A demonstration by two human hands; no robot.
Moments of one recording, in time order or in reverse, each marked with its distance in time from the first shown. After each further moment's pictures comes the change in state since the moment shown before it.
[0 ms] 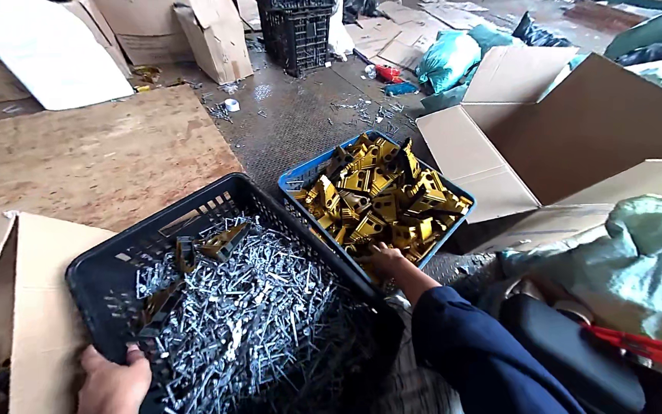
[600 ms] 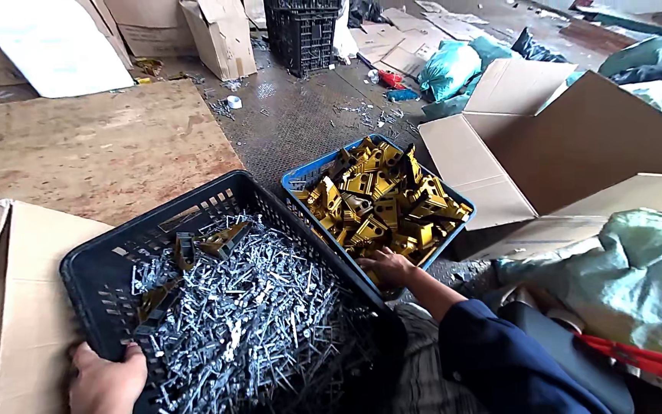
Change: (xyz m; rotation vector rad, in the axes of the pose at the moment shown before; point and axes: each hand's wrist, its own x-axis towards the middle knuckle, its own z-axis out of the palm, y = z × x) left_hand 0.005 -0.001 -0.004 -0.038 -0.006 -0.006; right_hand -0.010 0.014 0.007 -0.053 0.106 -0.180
